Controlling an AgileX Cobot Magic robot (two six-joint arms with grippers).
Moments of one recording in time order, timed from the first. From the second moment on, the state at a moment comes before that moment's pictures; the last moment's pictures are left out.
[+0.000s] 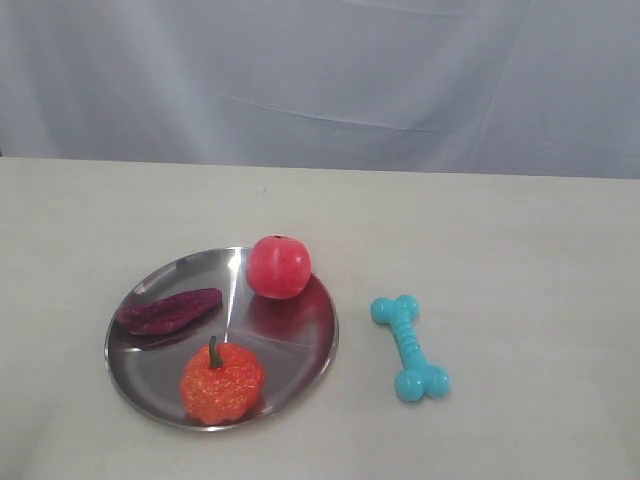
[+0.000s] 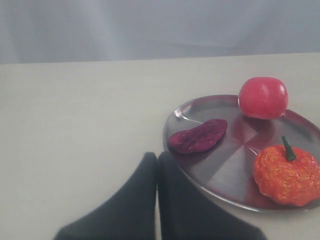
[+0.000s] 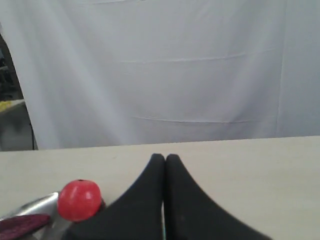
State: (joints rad) left arm -0.23 0.00 0.00 0.13 0.35 -0.16; right arm -0.19 0.23 -0.14 -0.33 -0.01 0.56
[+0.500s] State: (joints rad) left arm -0.23 0.00 0.00 0.13 0.35 -0.16; right arm -0.22 0.09 -0.01 -0.09 0.11 0.06
